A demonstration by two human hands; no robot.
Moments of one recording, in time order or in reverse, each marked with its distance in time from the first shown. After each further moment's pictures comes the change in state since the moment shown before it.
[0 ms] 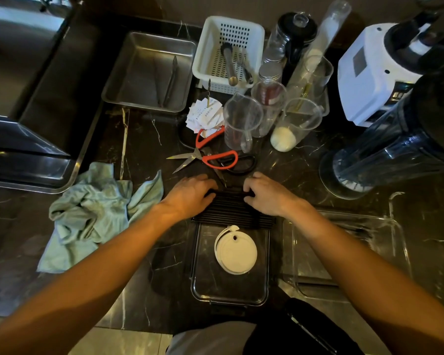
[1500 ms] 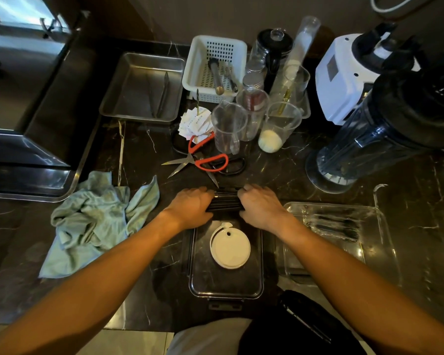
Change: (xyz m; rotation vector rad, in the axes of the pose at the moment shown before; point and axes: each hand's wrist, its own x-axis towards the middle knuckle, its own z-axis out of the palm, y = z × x) left_hand -0.019 0.035 0.000 0.141 -0.054 0.022; right_hand -0.039 -0.020 0.022 -0.242 0.159 0.008
